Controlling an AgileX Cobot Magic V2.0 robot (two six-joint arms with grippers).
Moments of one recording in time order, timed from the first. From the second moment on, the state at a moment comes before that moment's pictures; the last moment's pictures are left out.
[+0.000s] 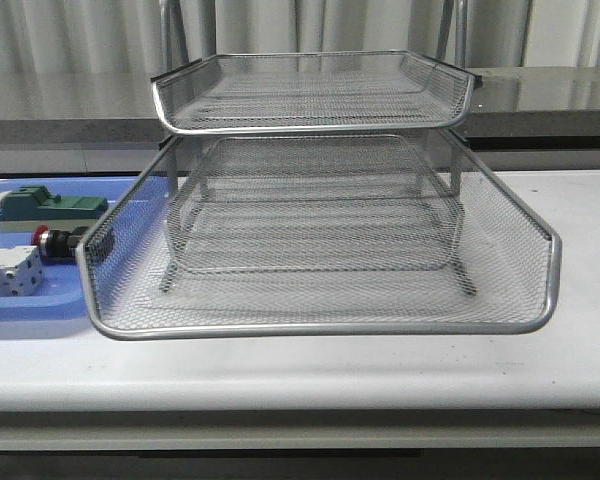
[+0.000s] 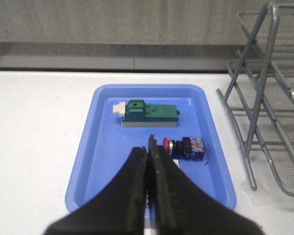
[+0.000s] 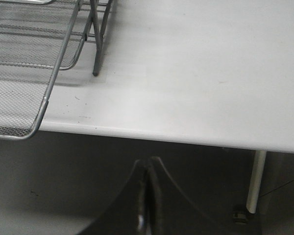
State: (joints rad) left arm 0.01 0.73 -0.66 -0.01 0.40 -0.02; right arm 0.09 0.35 -0.73 -0.05 1.06 0.04
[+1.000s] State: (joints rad) left arm 0.01 1.43 -1.10 -0.01 0.58 0.11; right arm 0.09 0.35 -0.73 -0.05 1.07 0.04
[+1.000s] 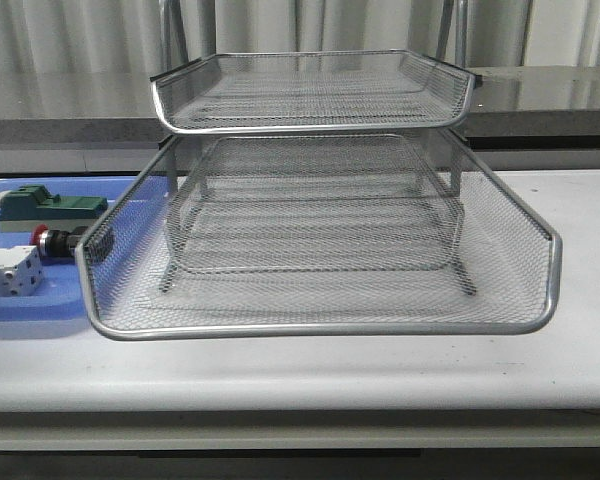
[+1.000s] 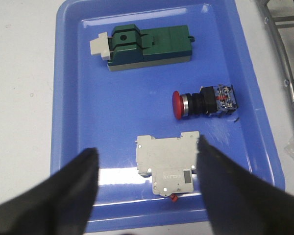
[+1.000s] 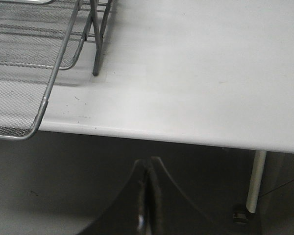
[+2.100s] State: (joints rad) left arm -0.06 1.86 -1.65 -0.08 1.00 0.72; right arm 0.09 0.35 -0.73 -0.05 1.07 0.04
